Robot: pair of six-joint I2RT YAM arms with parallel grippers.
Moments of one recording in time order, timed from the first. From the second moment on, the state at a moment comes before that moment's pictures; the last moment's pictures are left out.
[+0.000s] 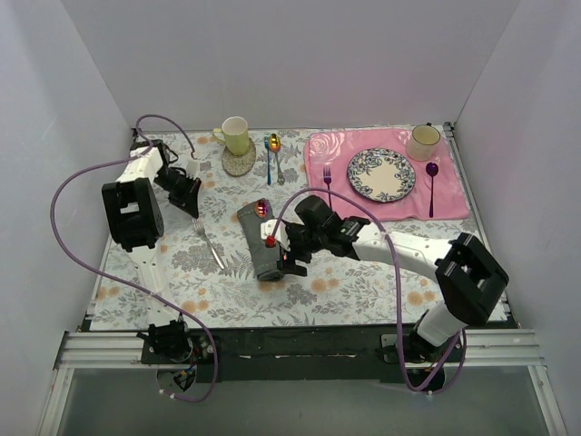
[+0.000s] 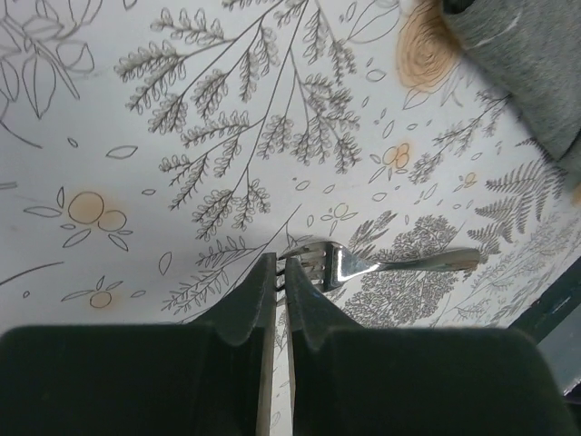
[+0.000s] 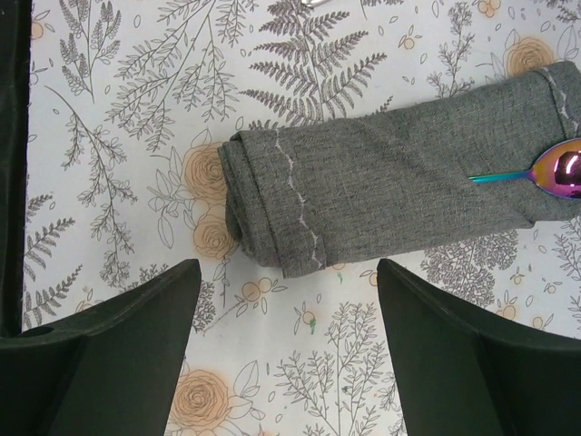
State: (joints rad) left arm 0.17 2.25 1.84 -1.24 0.51 0.78; right arm 0.93 1.57 1.02 -0.22 -0.48 -0.59
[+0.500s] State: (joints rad) left arm 0.16 2.26 2.10 -1.31 0.64 0.87; right arm 0.92 1.50 0.94 -0.20 -0.46 -0.59
